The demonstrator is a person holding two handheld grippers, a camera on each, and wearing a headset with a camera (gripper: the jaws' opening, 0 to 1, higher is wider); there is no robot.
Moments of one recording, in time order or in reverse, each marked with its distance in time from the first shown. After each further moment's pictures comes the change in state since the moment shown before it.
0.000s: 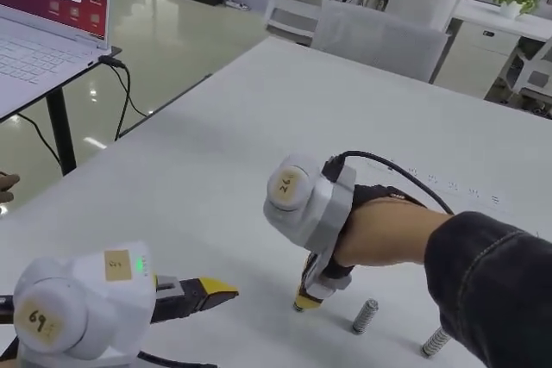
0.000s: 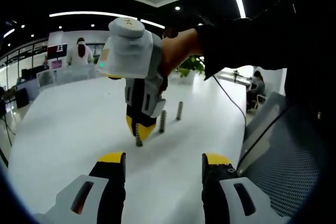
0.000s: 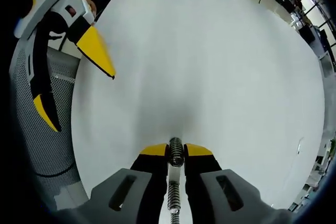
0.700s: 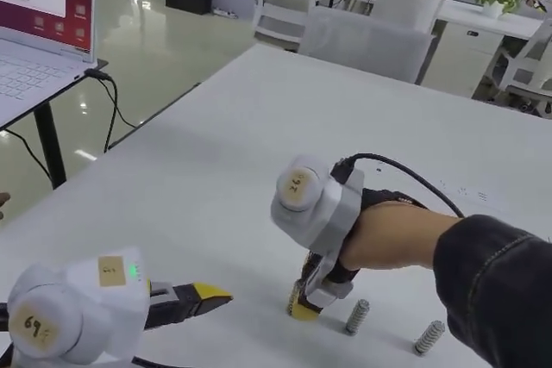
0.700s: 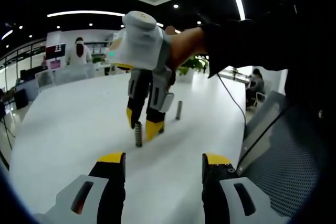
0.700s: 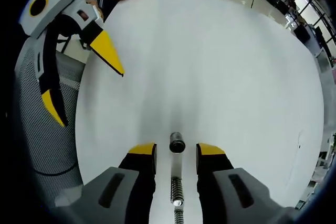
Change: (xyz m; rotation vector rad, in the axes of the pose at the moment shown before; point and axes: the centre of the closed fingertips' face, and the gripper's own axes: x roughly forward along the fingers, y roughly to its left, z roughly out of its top) left arm 0.002 0.000 0.003 0.011 0.017 -0.008; right arm -0.016 0.001 -0.009 0.038 -0.090 -0.011
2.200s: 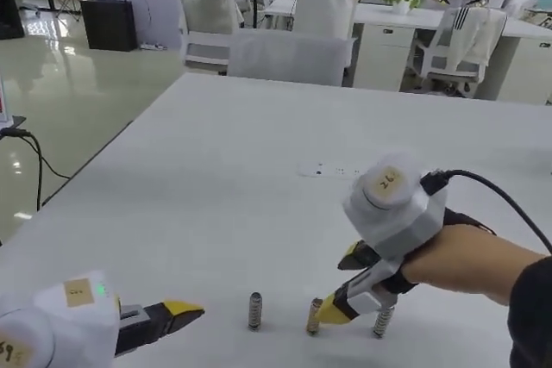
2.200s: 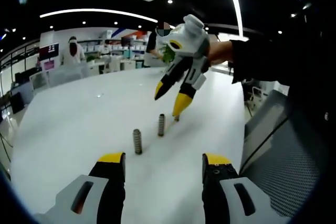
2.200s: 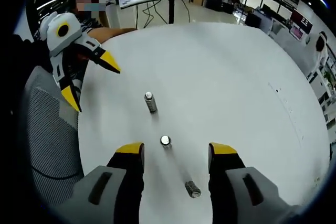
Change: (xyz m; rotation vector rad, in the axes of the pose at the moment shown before) left arm 0.017 0.004 0.011 0.031 0.041 -0.040; right arm -0.061 -0.012 -0.073 0.377 -0.348 -0.174
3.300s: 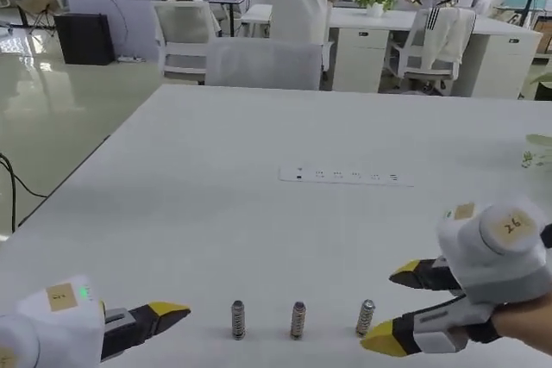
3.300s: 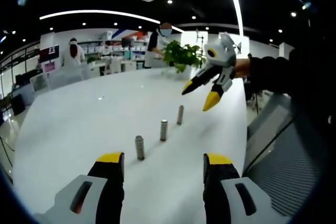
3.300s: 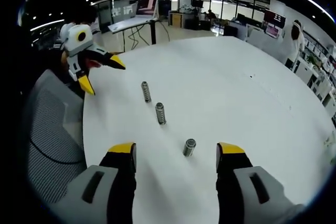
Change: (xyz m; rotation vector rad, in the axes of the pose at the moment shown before) left arm 0.005 0.003 0.010 0.010 -0.004 0.012; right arm -0.051 0.002 -0.059 0.131 -0.210 -0.086
